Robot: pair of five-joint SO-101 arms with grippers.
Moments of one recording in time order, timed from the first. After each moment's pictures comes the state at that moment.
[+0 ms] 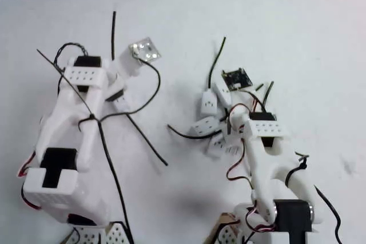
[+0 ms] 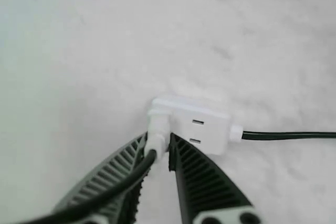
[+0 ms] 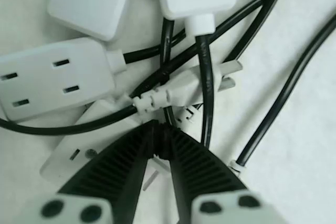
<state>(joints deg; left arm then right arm) -2.9 11.8 12.9 61.1 -54.4 -3.9 -13.8 53.1 45.3 17.6</state>
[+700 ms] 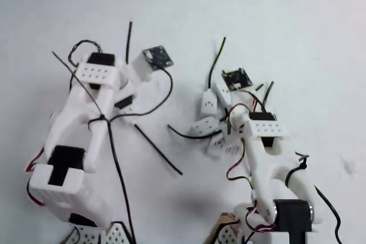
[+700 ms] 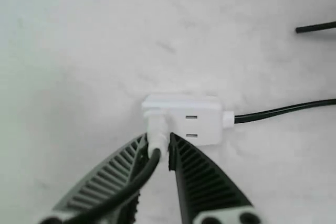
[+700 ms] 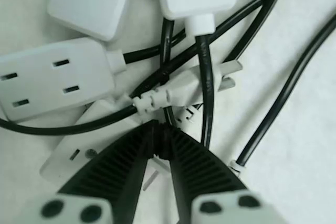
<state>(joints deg) 3.6 13.5 9.4 72.7 -51.2 -3.9 -13.8 53.1 45.3 17.6</state>
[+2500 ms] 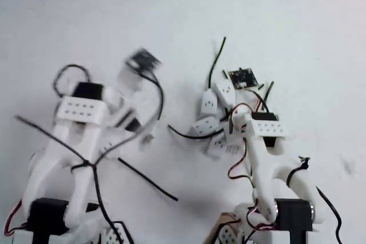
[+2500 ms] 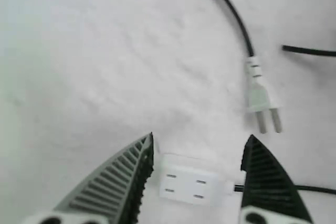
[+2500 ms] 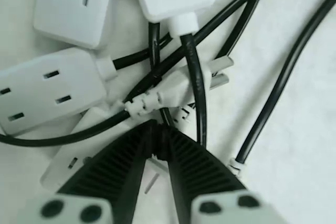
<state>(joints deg) -1.7 -18.0 32.3 68.2 -30.3 -1.2 -13.5 53.1 44.3 13.7</state>
